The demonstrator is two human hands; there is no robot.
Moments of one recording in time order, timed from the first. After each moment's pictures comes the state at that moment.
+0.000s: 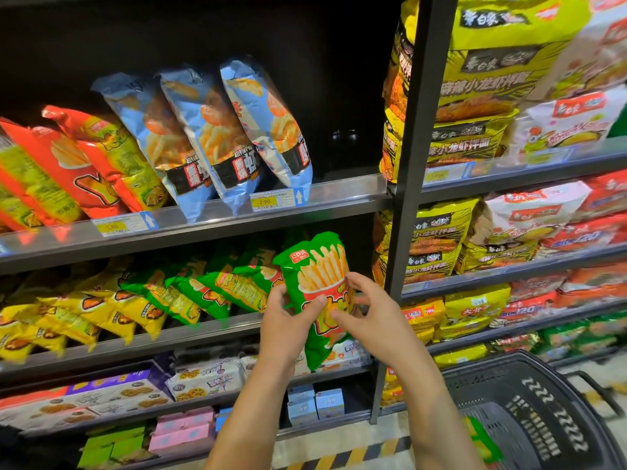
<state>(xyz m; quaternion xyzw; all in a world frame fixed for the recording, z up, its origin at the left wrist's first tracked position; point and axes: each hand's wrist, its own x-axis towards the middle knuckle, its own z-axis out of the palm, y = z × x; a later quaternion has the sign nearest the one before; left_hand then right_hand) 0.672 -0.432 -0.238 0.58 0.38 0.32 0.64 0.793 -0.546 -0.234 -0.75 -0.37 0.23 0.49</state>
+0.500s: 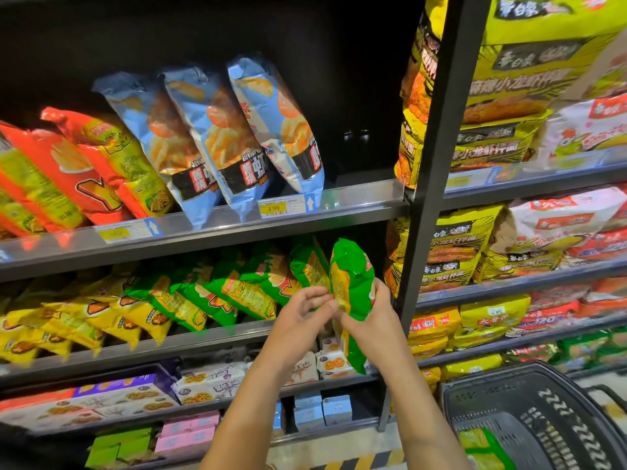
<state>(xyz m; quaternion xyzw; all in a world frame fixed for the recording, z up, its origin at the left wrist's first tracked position) 0.681 -0.395 -0.242 0.66 0.33 0.19 0.65 0.804 -0.500 -0.274 -0.75 -0.30 0.20 0.55</state>
